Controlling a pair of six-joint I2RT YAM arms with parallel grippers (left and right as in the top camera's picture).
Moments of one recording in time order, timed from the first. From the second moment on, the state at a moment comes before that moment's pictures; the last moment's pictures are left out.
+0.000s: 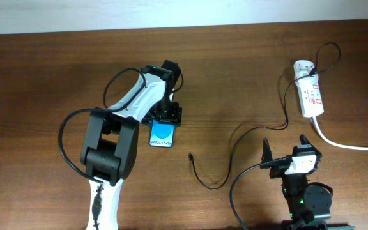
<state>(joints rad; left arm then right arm) -0.41 2.27 1.74 -1.14 0.04 -0.29 0.05 0.01 0.01 -0.08 0.02 -0.05</state>
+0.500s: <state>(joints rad) -0.41 2.34 1.88 -1.23 0.10 -0.28 0.05 0.01 0.01 -0.08 0.02 -0.05</state>
